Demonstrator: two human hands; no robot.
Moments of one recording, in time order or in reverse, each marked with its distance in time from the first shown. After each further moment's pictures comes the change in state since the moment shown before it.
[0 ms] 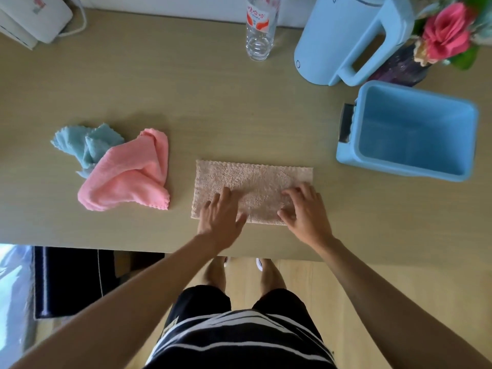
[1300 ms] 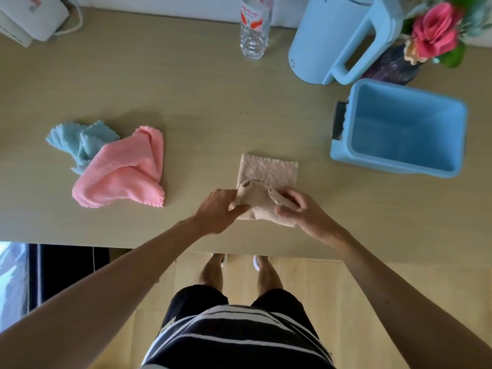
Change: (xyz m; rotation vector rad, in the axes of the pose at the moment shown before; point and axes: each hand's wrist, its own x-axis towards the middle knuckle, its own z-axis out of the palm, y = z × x) left_hand 0.016 -0.001 -0.029 -0.413 -0.207 0.034; right_hand 0.004 -0.017 -0.059 0.965 -0.471 0.196
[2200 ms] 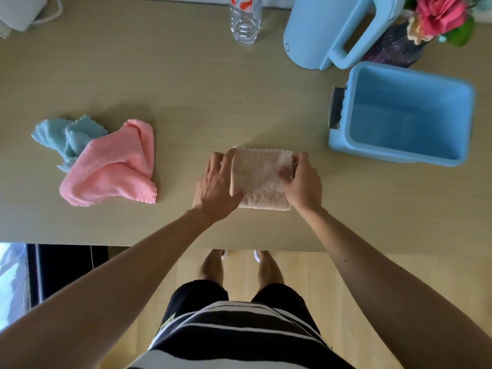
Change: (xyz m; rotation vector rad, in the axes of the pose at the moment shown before) left_hand 0.031 -0.001 0.014 0.159 0.319 0.109; right_hand 0.056 0.021 0.001 -0.476 0.713 0.109
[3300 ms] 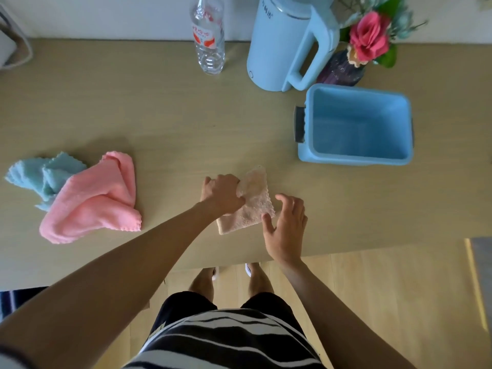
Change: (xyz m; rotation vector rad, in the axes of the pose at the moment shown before) left_hand 0.055 0.055 -0.004 0.290 -0.384 -0.071; right_hand -0.090 0.002 0.002 -0.060 0.293 -0.023
